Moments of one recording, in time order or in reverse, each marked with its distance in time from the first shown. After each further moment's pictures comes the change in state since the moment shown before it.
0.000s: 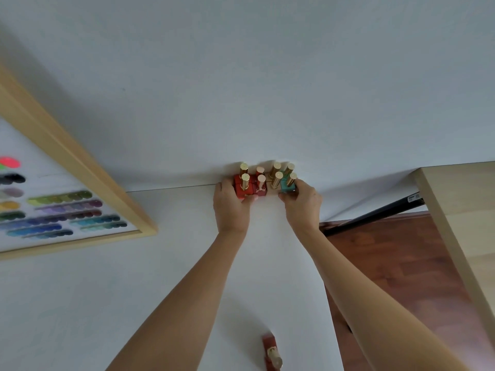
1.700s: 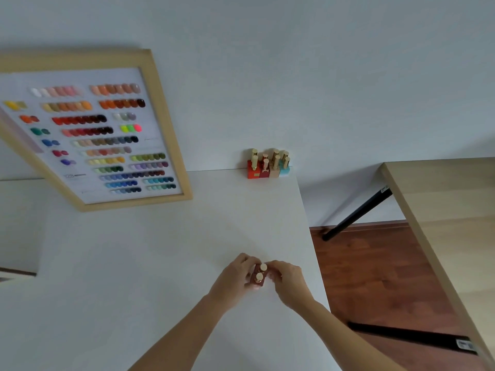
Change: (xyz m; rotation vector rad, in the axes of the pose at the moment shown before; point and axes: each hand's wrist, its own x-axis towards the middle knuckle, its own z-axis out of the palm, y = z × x) left_hand -0.220 -0.074 -0.123 0.212 -0.700 0.321; right_hand -0.265 0.036 -0.045 -0.104 -0.474 -0.119
